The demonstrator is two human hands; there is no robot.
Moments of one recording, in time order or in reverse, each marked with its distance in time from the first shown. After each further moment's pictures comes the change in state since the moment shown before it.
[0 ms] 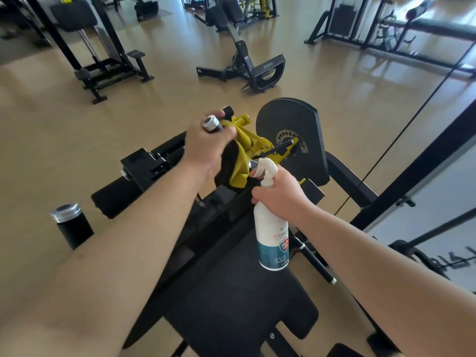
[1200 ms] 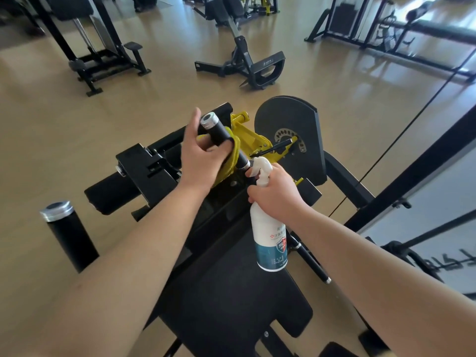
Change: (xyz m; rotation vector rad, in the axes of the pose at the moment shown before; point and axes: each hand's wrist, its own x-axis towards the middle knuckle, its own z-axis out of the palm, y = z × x) left_hand -0.019 -0.029 -0.005 -0.005 0.036 0.085; right_hand 0.001 -0.010 0.004 -0.023 0.030 -0.056
